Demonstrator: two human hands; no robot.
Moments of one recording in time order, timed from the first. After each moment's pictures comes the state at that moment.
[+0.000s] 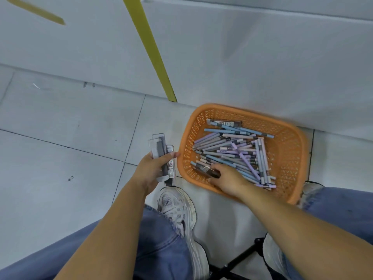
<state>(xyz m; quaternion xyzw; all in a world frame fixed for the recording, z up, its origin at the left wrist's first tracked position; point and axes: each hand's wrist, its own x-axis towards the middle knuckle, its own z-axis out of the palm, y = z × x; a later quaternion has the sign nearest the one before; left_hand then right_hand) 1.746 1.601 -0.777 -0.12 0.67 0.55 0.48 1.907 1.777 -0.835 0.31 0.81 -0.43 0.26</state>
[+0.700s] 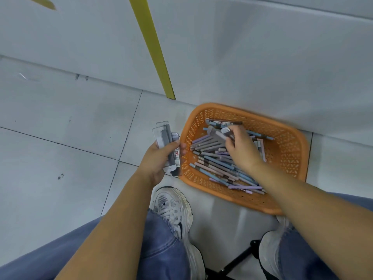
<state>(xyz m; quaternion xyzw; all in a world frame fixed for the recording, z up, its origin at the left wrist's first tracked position) 1.740 1.632 -0.785 -0.14 0.61 0.62 0.47 1.871 1.839 -0.808 0.32 0.88 -0.36 0.04</state>
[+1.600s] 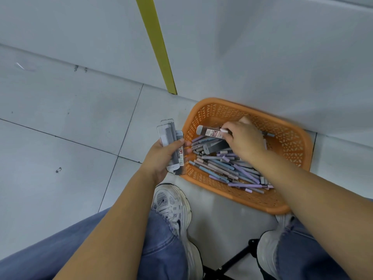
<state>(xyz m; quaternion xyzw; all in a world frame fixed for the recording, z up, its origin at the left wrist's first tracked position) 1.748 1.638 -0.779 -0.16 0.58 0.63 0.48 1.849 1.856 -0.815 0.23 0.96 -0.16 0.07</state>
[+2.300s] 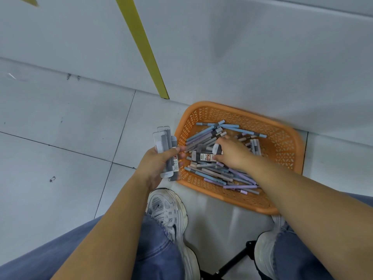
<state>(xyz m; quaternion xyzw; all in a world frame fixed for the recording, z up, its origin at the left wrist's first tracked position) 1.751 1.636 -0.786 -0.14 0.61 0.60 0.50 1.864 1.851 -0.842 0.23 0.90 -0.25 0.26</state>
